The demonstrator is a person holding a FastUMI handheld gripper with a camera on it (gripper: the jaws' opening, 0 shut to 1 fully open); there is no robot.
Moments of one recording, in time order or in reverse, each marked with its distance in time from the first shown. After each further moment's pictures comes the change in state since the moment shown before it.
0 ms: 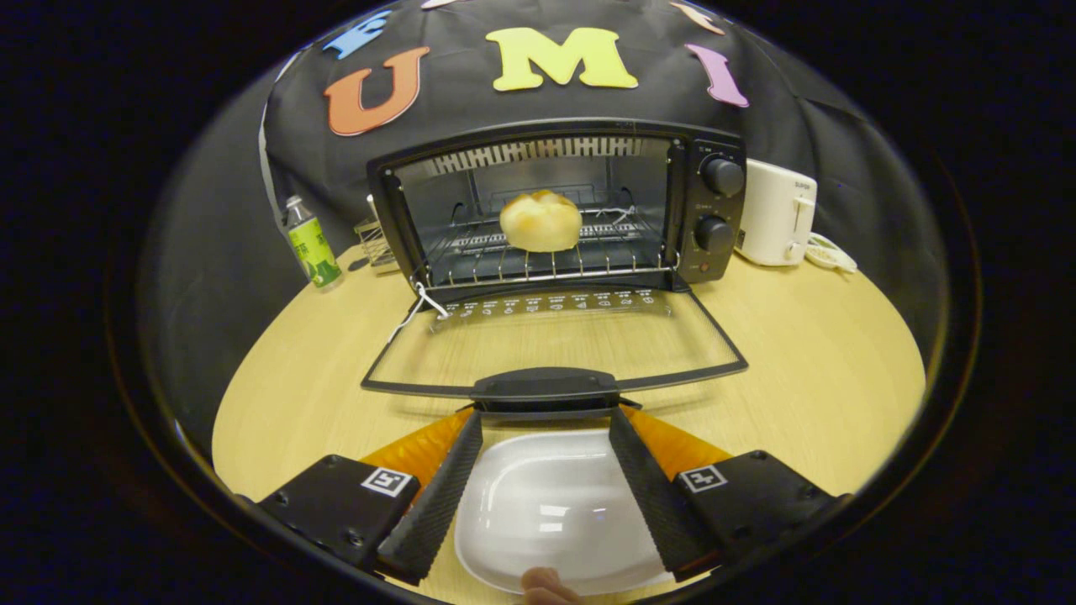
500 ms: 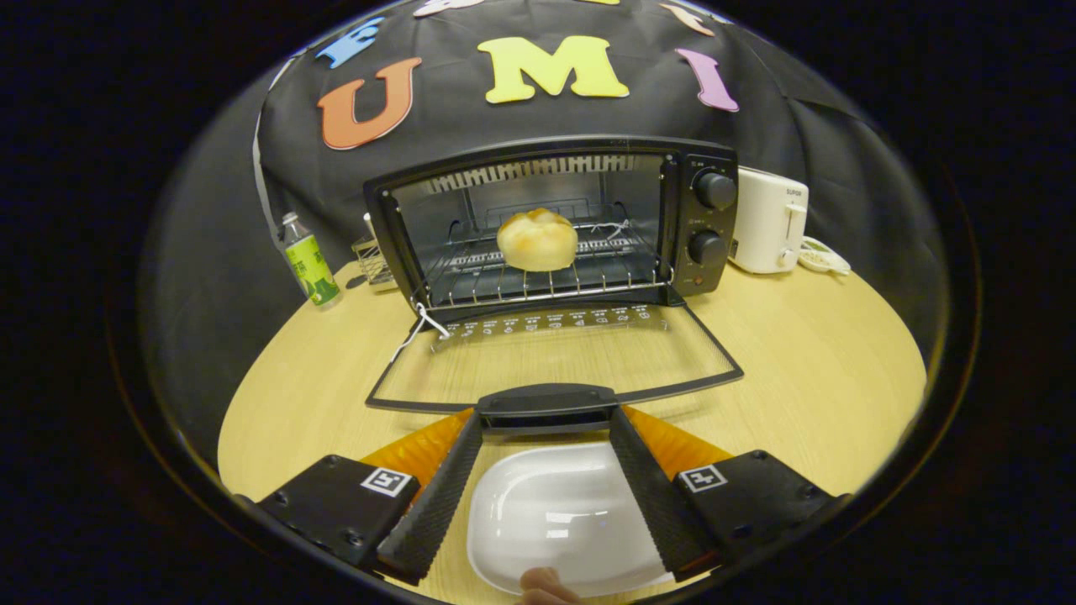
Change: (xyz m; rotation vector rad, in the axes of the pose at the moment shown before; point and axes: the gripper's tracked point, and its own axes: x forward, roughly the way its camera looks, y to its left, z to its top) arm -0.004 0.002 0.012 0.037 -0.038 -0.005
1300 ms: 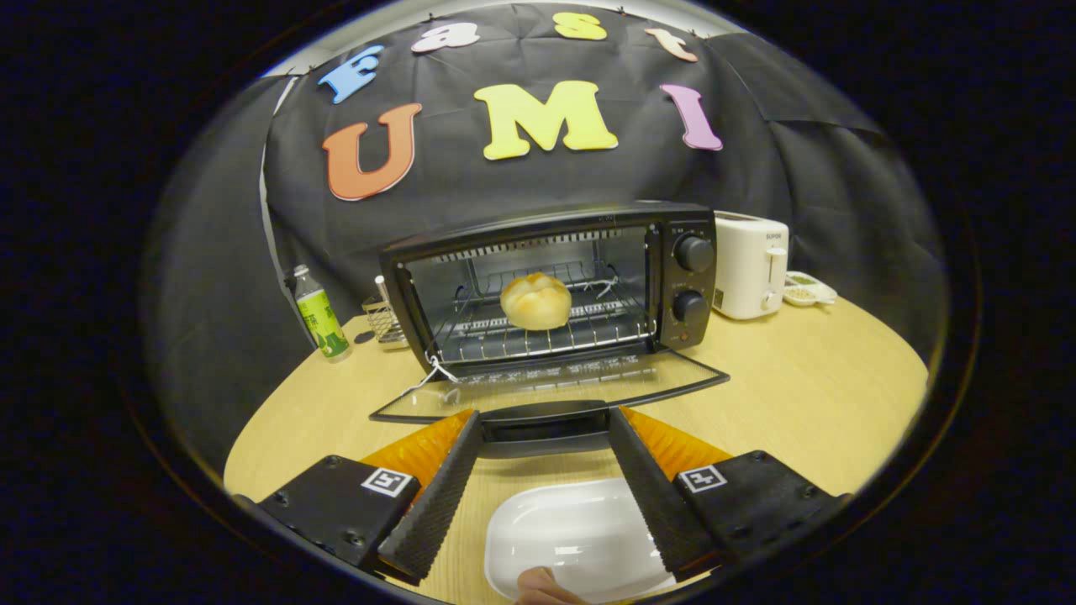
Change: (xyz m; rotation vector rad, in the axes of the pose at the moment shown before) arm -0.020 0.005 0.047 0.014 -0.235 -0.008
